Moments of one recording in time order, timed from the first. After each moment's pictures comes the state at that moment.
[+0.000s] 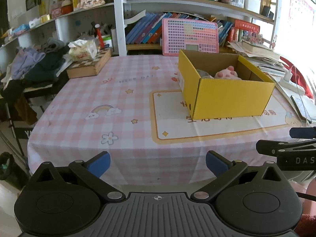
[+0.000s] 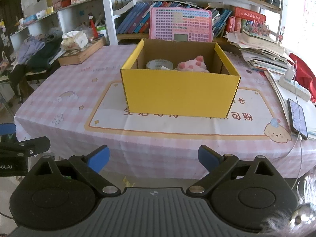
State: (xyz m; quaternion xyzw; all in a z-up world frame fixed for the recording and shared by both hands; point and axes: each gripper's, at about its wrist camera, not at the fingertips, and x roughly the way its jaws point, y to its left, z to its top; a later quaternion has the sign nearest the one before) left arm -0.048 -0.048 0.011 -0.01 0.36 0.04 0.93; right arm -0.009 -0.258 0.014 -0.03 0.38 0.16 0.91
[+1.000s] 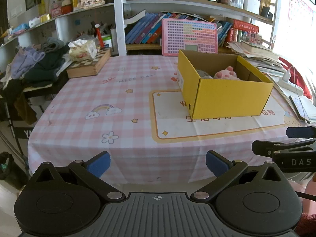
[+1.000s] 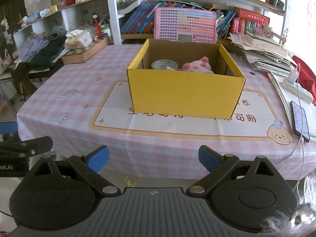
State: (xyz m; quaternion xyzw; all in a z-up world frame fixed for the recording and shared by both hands) left arm -0.052 -0.046 0.012 -0.02 0.36 0.04 0.93; right arm -0.012 -0.251 0.015 -0.04 0.38 0.17 0.91
